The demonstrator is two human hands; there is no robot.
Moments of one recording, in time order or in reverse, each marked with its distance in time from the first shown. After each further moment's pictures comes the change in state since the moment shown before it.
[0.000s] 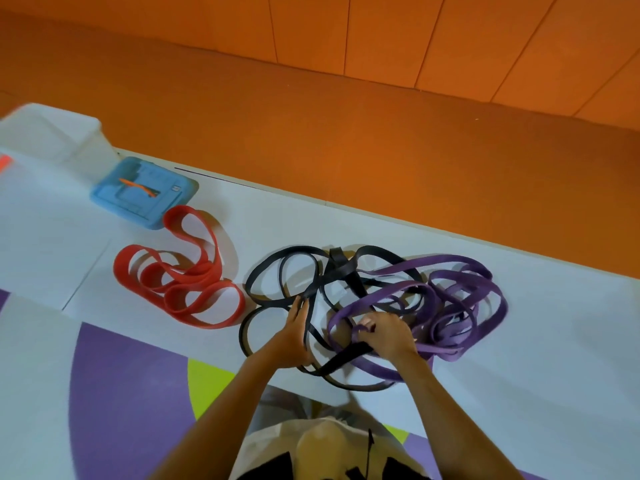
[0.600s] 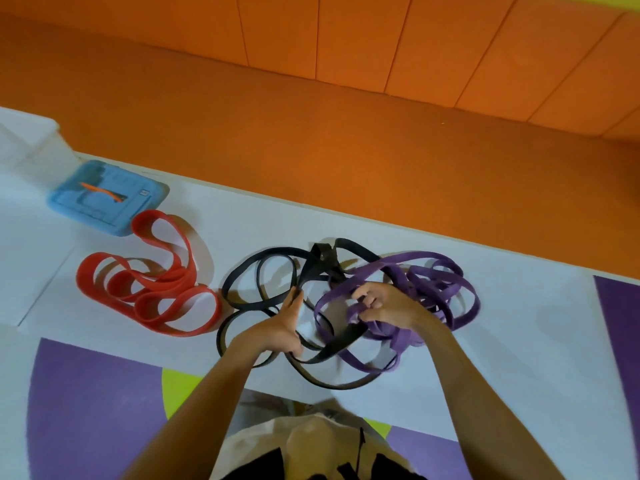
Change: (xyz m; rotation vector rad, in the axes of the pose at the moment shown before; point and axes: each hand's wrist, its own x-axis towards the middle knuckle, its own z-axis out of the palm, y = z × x) left_hand 0.006 0.040 -0.032 -0.087 -0.253 -0.011; right_hand -0.007 0.006 -0.102 0.345 -0.282 -0.090
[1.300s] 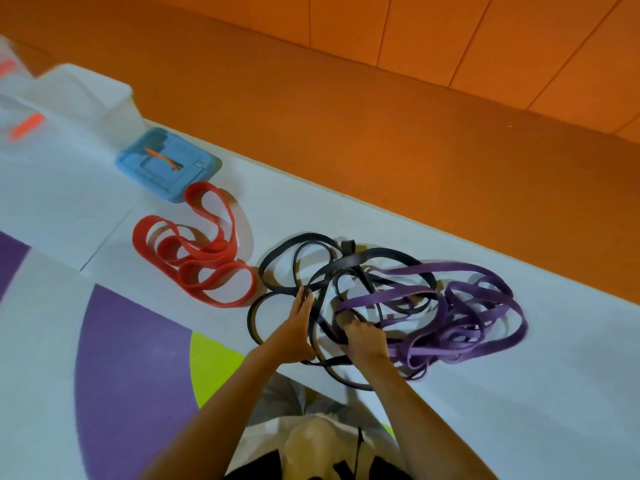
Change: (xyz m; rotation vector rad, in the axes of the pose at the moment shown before) left_hand -0.017 -0.037 0.037 0.036 0.350 -0.018; right_hand 0.053 0.000 0.149 -0.854 0.082 0.051
